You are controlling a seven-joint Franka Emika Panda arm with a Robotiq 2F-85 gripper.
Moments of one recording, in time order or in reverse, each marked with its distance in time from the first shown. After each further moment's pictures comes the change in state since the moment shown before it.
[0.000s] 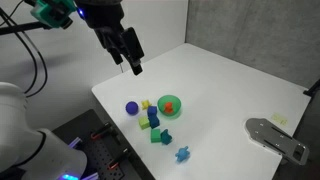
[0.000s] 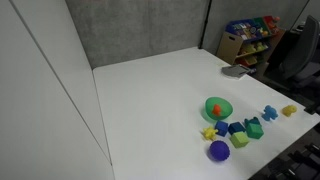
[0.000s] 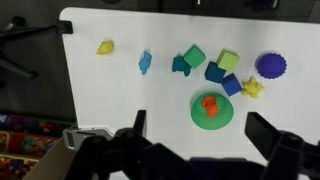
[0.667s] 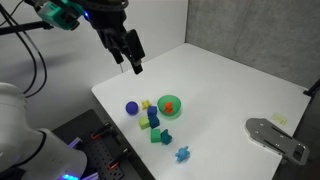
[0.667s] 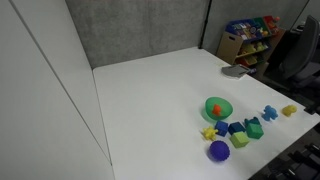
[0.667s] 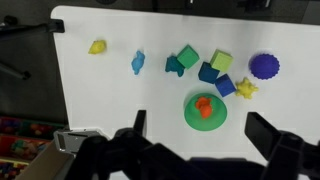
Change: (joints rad) arm 0.031 0.032 0.003 0.002 0.016 0.009 0.020
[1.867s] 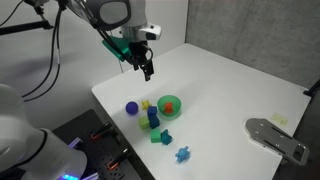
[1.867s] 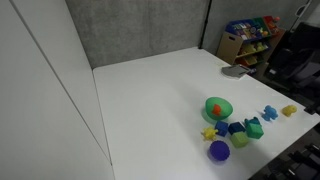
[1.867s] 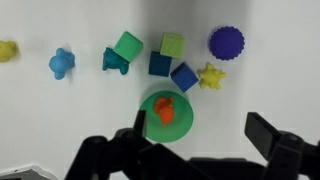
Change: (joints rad) arm 0.092 0.498 0.145 0.003 0.234 0.378 0.253
